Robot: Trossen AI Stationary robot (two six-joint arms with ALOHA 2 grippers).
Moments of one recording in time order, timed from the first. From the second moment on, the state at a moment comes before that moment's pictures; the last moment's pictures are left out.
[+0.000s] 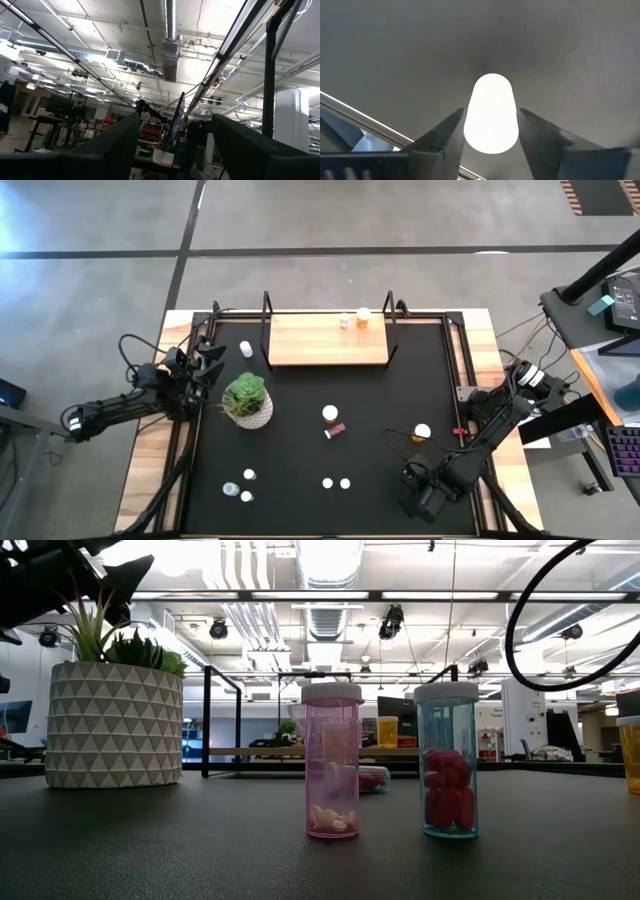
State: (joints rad) left arm 0.31 0.10 0.00 0.67 0.07 -0.31; right arm 0.86 1.67 1.08 -0.80 -0.10 1.86
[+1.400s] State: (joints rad) left arm 0.31 0.10 0.00 0.67 0.07 -0.31; right arm 0.14 1.75 1.51 -1.20 0.03 1.07
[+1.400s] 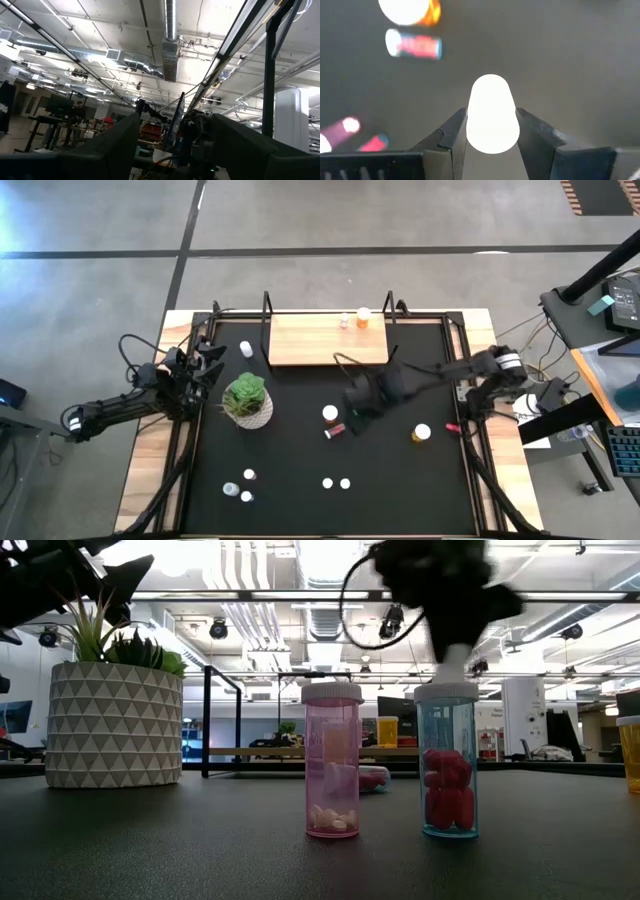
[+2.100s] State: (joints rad) left arm 0.31 0.10 0.00 0.67 0.07 -0.31; right arm -0.28 2.16 2.04 -1.40 -0.03 0.86
